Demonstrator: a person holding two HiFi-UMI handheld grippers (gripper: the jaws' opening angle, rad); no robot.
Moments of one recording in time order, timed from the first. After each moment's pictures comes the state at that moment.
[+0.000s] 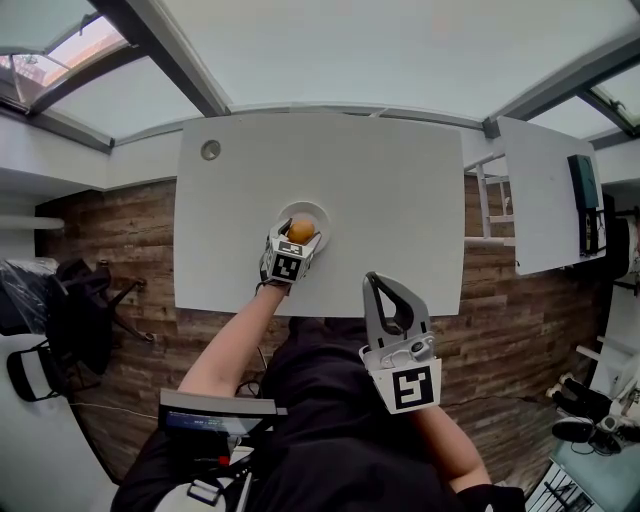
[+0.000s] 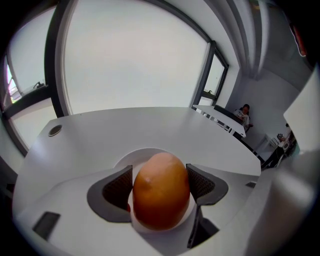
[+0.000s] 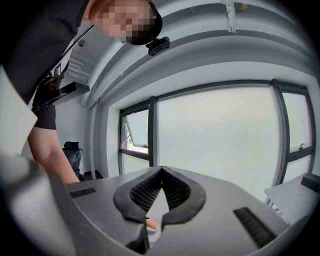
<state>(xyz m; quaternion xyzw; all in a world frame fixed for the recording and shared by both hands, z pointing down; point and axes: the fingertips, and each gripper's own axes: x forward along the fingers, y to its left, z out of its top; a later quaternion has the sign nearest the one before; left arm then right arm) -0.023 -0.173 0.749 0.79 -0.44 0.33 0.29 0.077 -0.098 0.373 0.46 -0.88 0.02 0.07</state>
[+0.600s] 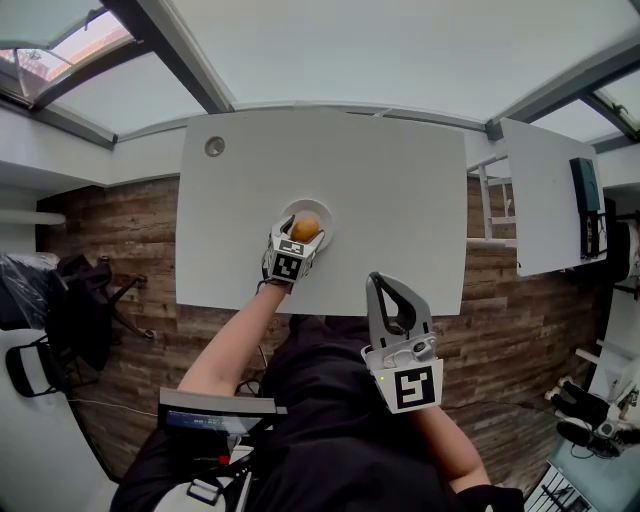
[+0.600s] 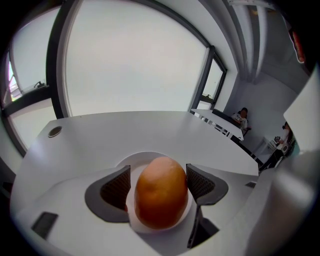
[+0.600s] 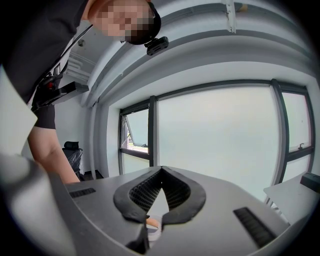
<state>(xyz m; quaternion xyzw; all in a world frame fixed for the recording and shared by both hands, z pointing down) -0.022 -0.179 0.733 0.79 -0.44 0.31 0.28 0.078 -0.095 0.377 0.46 -0.88 0.02 0.07</state>
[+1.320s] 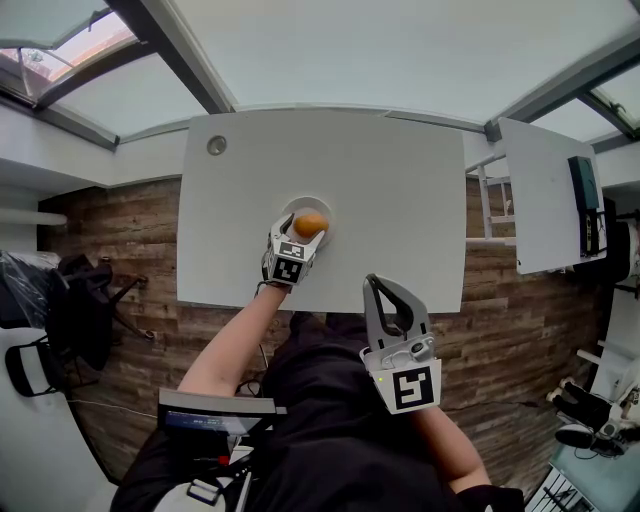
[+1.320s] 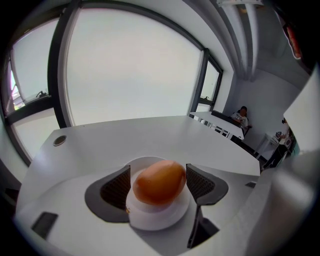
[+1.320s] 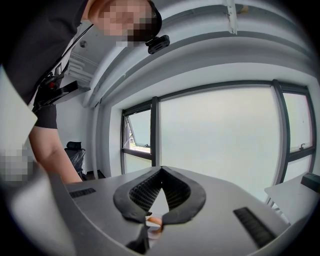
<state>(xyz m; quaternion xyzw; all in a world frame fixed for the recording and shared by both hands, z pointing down) -0.023 -0.175 0.726 0.80 -0.45 0.30 0.25 0.075 -0.083 0.378 0.46 -0.89 0.02 0.07</state>
